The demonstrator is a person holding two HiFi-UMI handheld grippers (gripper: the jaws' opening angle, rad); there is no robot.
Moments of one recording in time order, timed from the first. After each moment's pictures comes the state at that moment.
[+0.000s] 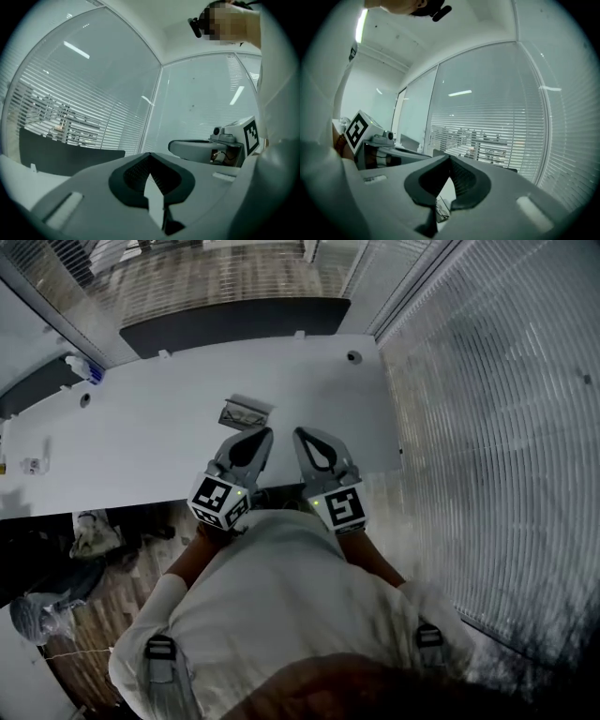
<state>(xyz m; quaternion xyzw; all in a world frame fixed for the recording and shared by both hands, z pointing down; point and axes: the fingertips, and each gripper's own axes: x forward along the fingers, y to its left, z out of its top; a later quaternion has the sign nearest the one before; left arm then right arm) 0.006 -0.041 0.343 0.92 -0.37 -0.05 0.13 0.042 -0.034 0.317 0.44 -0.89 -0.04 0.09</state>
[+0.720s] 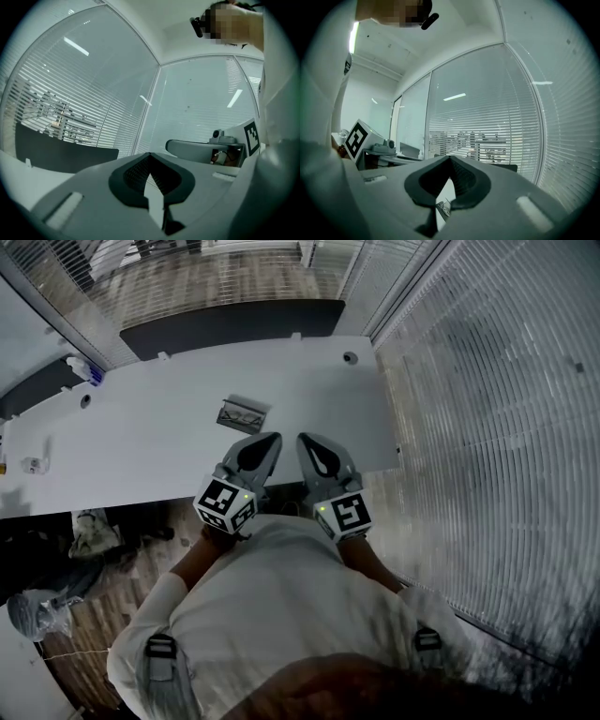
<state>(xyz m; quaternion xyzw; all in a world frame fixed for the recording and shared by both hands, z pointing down) 0.034 -0.020 0.331 0.92 -0.35 -0.05 0.14 0.065 -0.012 0.311 0.45 -0.89 0.00 0.05</state>
